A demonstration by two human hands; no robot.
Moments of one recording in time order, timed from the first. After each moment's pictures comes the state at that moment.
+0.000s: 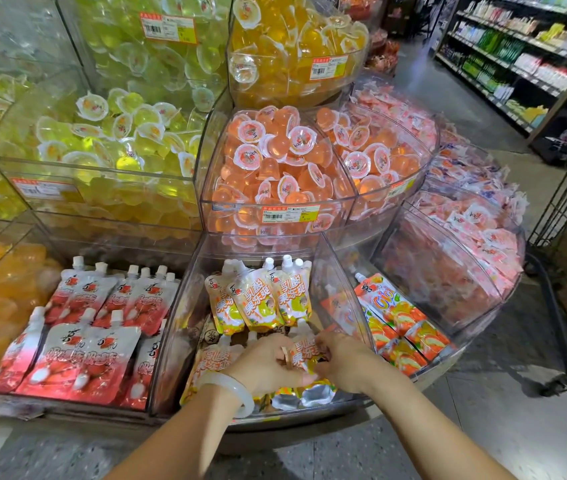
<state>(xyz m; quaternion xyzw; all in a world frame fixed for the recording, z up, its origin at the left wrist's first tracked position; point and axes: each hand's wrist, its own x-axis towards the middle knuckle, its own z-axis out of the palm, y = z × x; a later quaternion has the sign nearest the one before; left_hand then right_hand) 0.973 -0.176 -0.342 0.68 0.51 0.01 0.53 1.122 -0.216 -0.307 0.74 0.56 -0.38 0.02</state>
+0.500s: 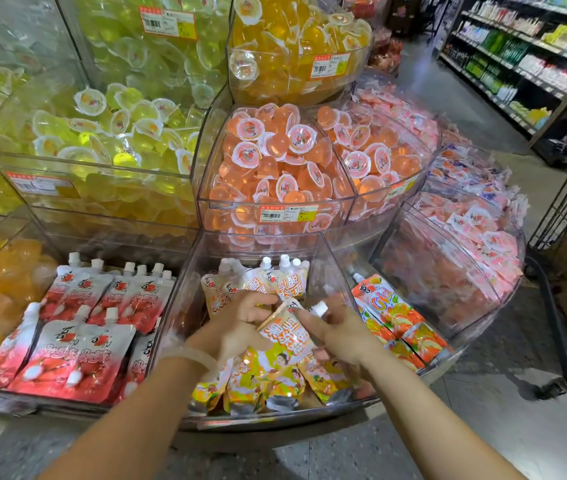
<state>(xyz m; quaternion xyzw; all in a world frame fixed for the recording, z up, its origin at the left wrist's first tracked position) 0.950 -0.135 -0.325 0.56 0.45 0.15 0.68 1.124 -0.194 -0.308 0.69 0.40 -0.51 -0.32</state>
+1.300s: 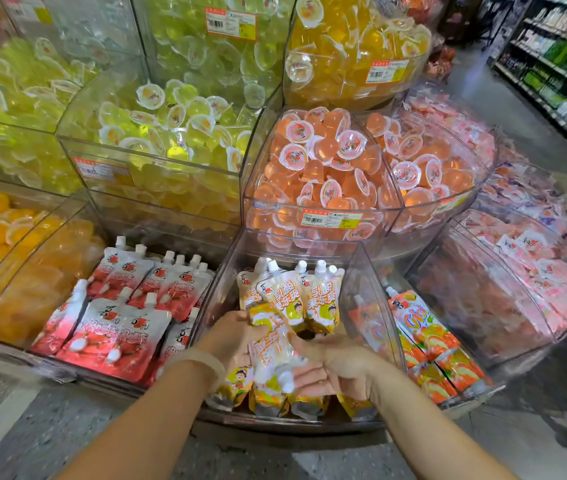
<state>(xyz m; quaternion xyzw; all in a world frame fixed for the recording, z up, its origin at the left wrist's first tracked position) 0.922 -0.140 -0.339 0.28 0.59 0.24 0.72 1.091 -0.187 -0.320 0.60 0.30 -0.72 -0.18</state>
